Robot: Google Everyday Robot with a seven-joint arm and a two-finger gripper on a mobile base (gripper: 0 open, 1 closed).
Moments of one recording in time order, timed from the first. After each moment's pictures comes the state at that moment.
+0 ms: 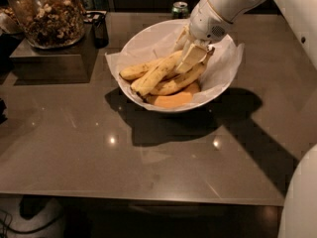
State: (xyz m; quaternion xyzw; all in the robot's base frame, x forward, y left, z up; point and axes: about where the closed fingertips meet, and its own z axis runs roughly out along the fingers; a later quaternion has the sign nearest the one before) arm 0.626 -0.067 0.922 -0.74 0.61 0.13 0.27
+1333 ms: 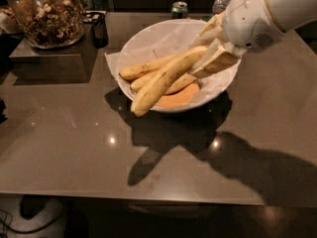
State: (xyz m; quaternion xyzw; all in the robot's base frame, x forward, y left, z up) arm 0.510 -0.083 0.998 -0.69 0.61 0.08 0.38
